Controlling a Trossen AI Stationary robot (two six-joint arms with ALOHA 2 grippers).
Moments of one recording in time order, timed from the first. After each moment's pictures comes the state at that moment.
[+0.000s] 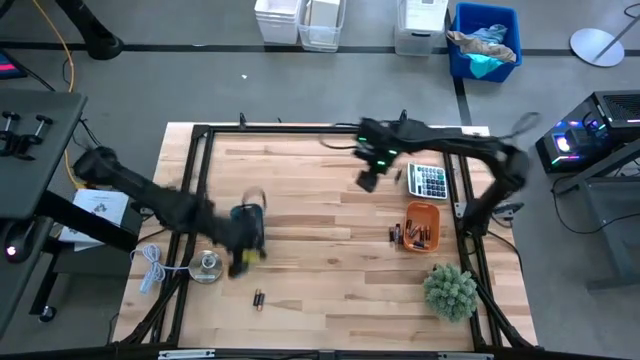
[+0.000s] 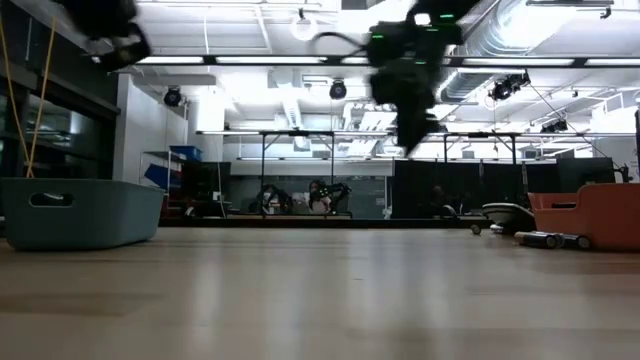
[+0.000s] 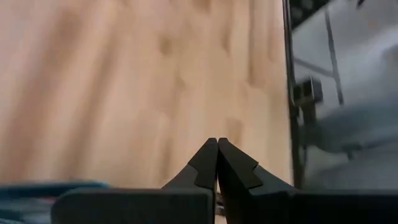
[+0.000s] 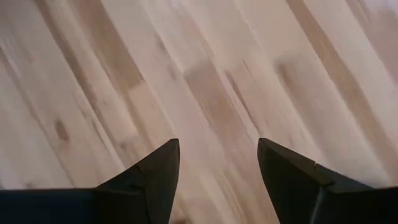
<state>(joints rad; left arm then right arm) -0.42 1.09 0.85 -0.55 -0.05 -0.64 -0.42 1.68 1.38 -0.97 -0.22 0.14</state>
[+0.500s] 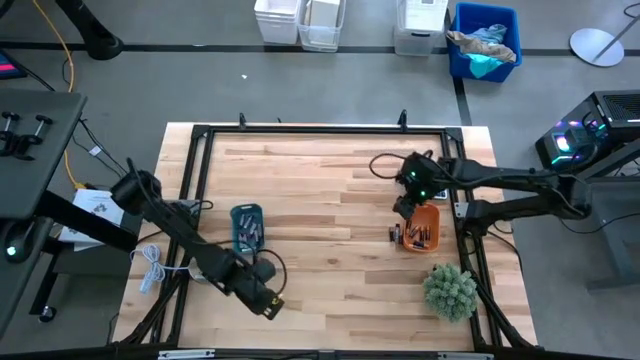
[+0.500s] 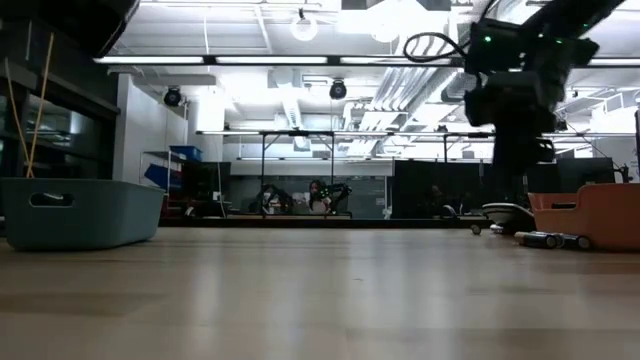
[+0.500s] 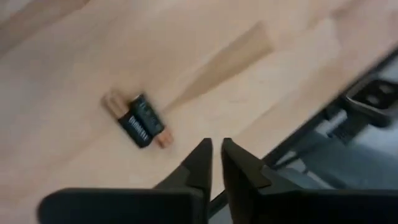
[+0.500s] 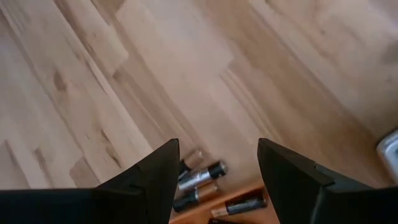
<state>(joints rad) -0.67 1.66 1.11 -0.62 0.03 -1.63 -0.38 1.08 0.64 -0.68 -0.26 0.43</state>
